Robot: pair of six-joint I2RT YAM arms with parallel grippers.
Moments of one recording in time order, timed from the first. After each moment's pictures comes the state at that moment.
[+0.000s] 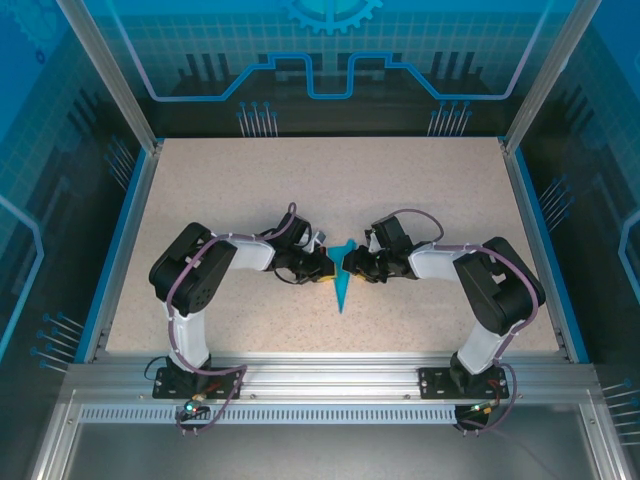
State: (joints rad) left arm -0.52 1.92 0.93 0.01 0.70 -0.84; right arm 0.50 1.72 0.76 -0.02 -0.45 0.84
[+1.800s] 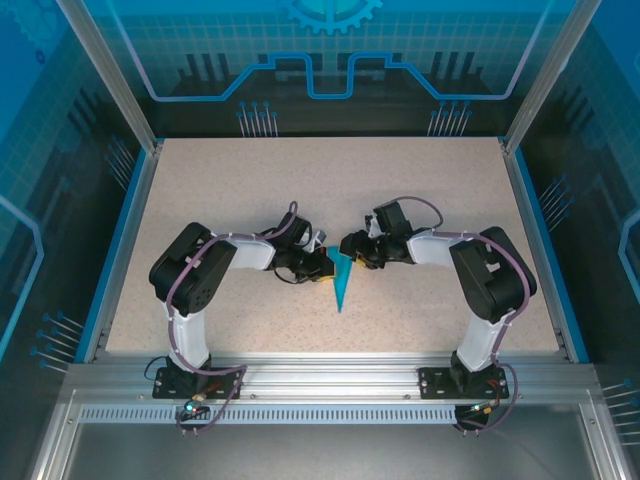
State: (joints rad) left arm -0.52 1.92 0.94 -0.01 0.68 -0.79; right arm 0.44 1.80 0.89 -0.04 -0.50 0.83
